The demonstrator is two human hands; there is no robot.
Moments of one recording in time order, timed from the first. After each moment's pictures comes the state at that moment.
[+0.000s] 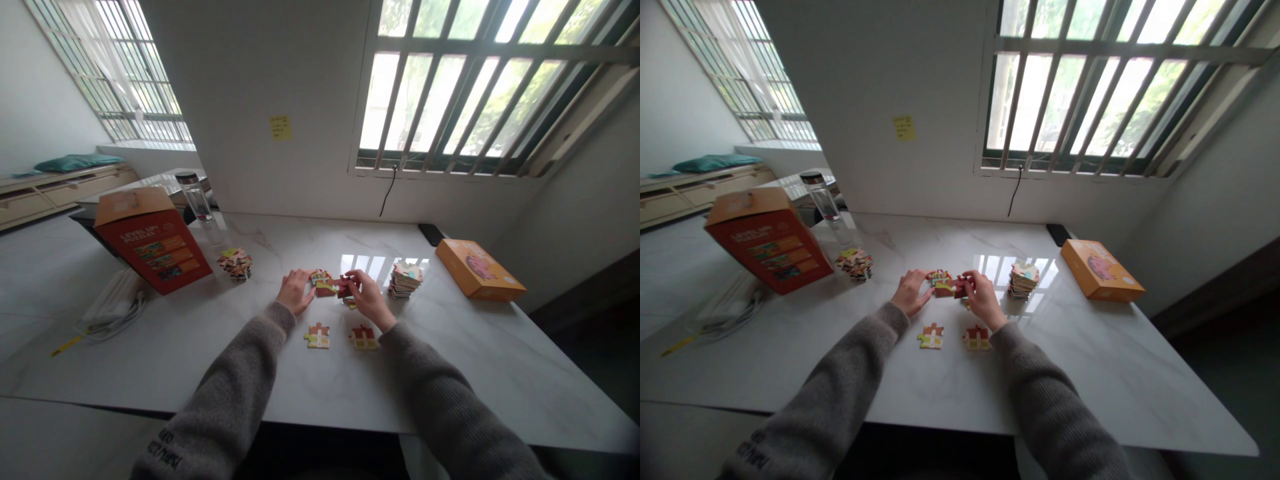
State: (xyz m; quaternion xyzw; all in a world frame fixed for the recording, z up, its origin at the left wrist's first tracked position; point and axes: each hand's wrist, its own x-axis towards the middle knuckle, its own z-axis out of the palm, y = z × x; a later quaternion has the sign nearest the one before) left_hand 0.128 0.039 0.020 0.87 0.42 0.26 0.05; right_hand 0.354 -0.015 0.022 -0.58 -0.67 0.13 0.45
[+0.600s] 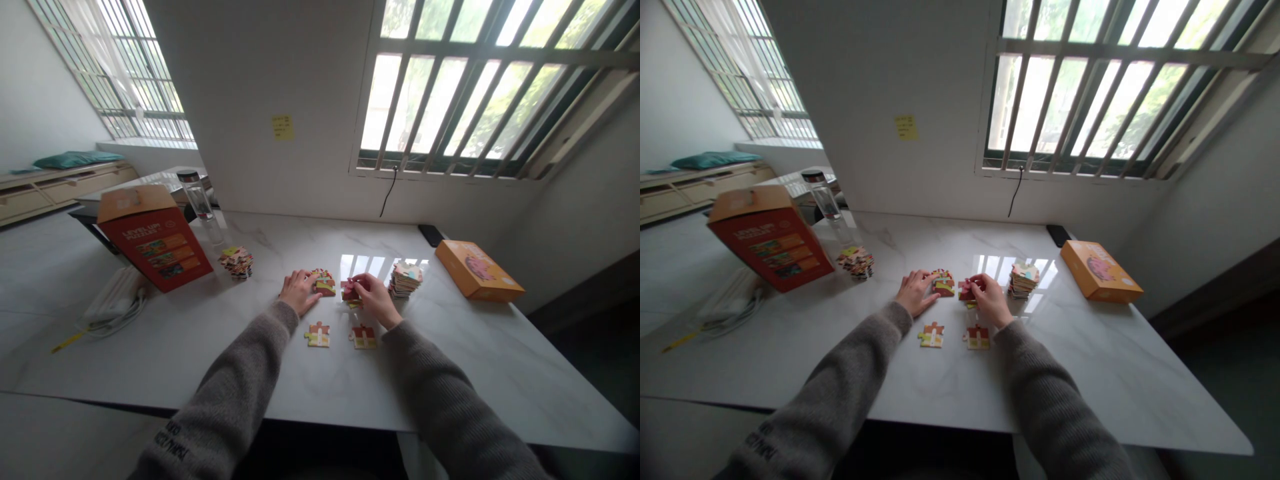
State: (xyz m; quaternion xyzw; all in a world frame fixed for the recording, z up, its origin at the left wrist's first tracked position) left_hand 0.131 0.040 0.020 0.86 0.45 0.23 0.03; right_hand 0.368 -0.018 0.016 -0.57 -0.58 0.29 0.50
